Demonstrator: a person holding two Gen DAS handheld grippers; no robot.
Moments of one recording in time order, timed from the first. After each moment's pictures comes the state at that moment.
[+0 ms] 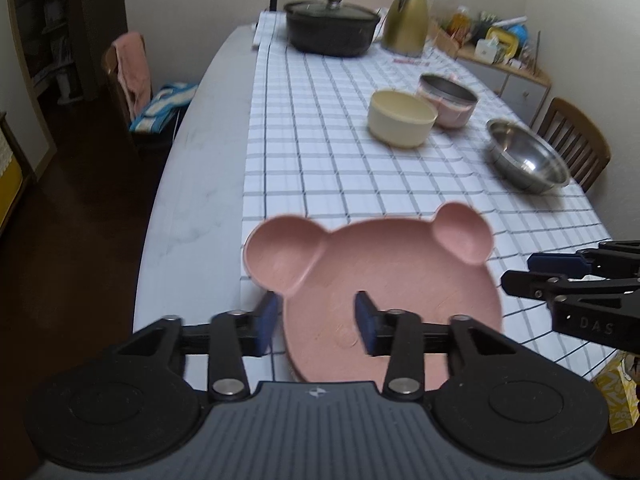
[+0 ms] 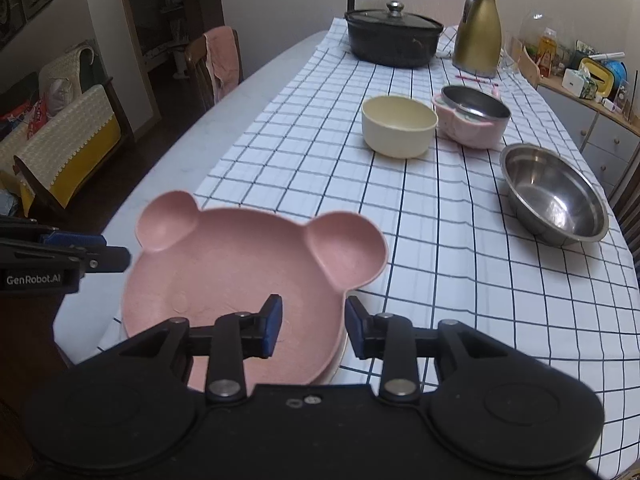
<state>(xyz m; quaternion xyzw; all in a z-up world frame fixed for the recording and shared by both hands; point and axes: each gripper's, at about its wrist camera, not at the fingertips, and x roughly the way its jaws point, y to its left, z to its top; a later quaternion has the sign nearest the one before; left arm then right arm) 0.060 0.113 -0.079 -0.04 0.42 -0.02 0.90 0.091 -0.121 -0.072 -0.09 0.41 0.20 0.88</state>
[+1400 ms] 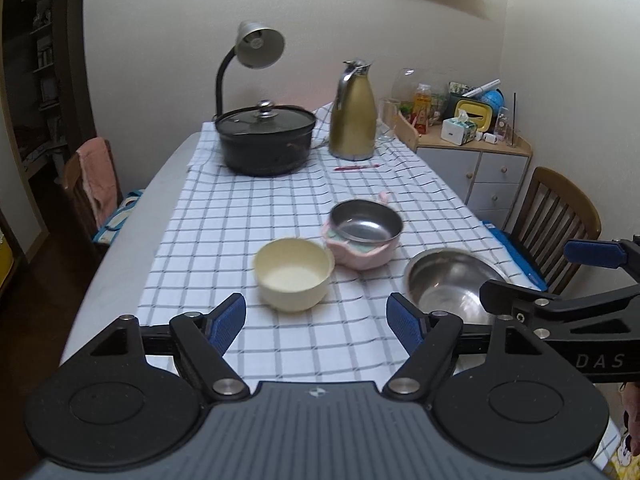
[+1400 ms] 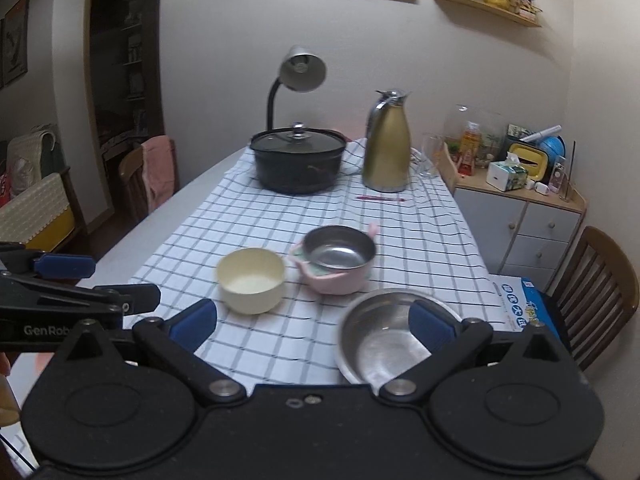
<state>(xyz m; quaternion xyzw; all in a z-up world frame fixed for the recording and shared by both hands) 0.191 -0.073 -0.007 -0.02 0.31 0.00 0.95 0.194 -0.261 0.017 -0.08 0.27 0.16 0.95</state>
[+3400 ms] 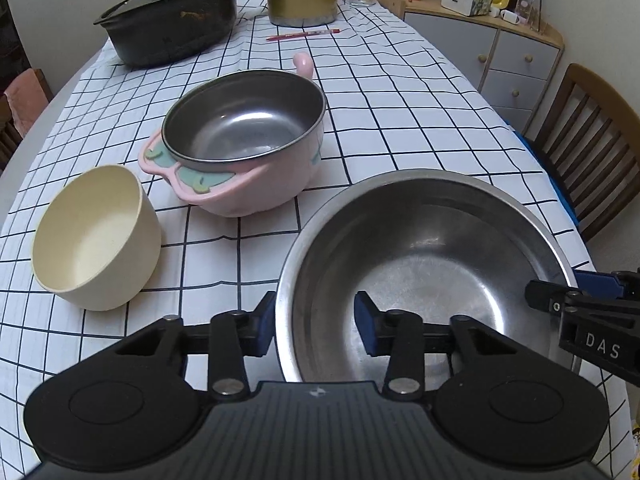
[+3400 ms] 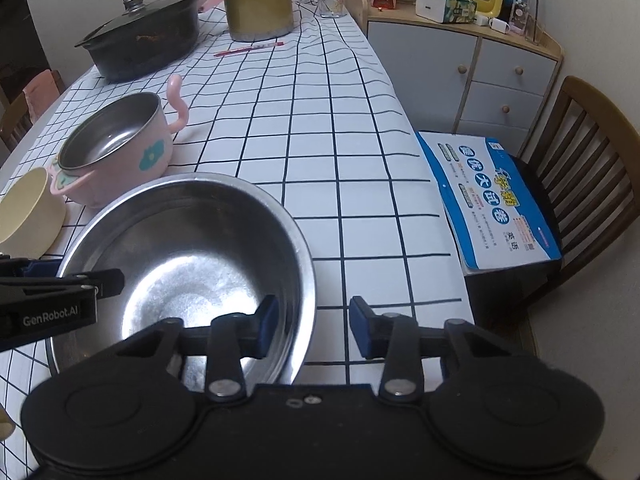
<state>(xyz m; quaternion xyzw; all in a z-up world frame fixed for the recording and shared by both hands) 0.391 -0.209 -0.156 0.00 0.48 0.01 0.88 0.378 -0.407 -0.119 -0.03 0.46 0.07 0.88</state>
